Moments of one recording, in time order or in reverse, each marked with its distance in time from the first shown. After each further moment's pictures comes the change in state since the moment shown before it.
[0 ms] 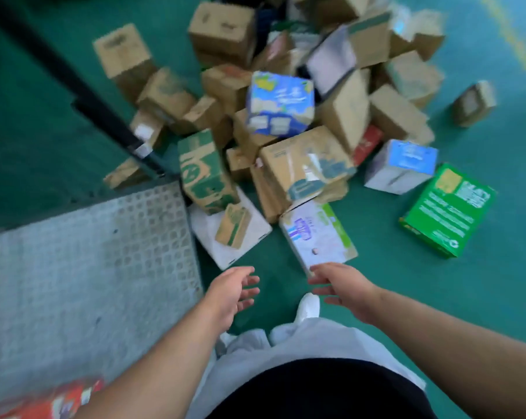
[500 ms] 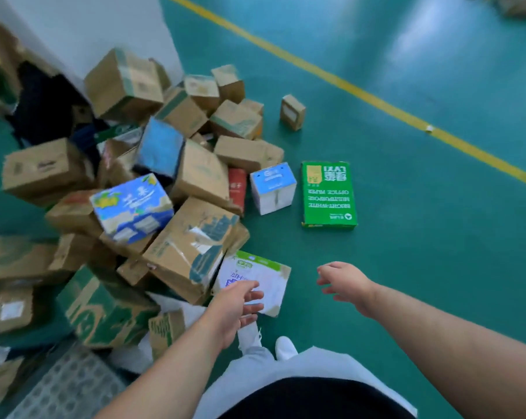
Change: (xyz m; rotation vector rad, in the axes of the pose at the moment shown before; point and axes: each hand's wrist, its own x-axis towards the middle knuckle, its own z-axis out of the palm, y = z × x) left_hand -0.005 0.098 0.261 0.575 -0.381 0.071; right_hand -0.037 0.043 -0.225 0.389 0.401 0.013
